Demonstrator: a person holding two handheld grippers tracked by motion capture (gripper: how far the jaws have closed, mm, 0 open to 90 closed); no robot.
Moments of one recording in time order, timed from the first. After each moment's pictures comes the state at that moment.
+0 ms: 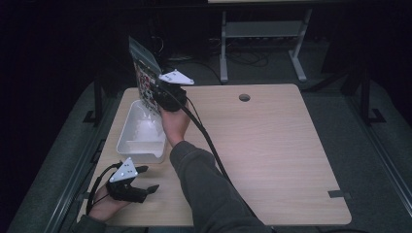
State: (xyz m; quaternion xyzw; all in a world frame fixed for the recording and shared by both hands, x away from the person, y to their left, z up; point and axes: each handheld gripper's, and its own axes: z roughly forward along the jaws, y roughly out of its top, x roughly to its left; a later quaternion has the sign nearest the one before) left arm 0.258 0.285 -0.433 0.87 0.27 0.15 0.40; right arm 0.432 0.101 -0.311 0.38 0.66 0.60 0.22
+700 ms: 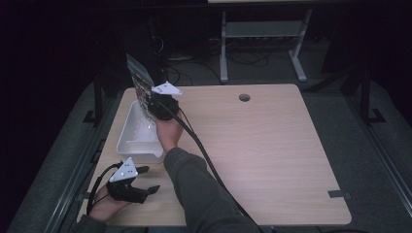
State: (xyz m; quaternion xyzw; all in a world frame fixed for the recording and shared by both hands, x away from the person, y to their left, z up) left arm 0.258 0.283 -0.433 0.86 0.26 0.14 0.41; right arm 0.439 0.128 -0.355 0.39 0.68 0.58 0.22
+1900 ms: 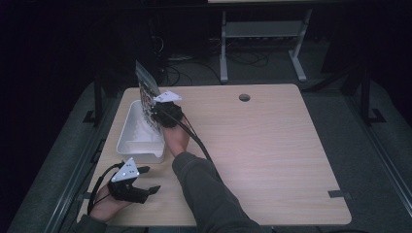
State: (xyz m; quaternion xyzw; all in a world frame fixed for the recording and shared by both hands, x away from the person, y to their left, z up) left arm 0.259 0.282 -0.434 0.87 0.26 0.14 0.39; right arm 0.438 0.120 -0.379 0.36 0.74 0.52 0.22
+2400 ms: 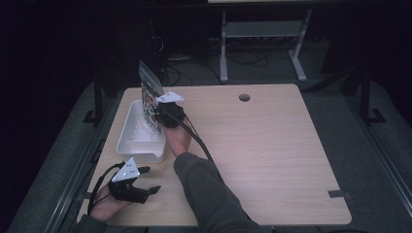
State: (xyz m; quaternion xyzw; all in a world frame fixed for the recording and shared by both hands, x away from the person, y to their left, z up) left arm 0.259 0.281 -0.435 0.87 0.26 0.14 0.39; right arm 0.439 0.116 -0.383 0.37 0.74 0.52 0.22
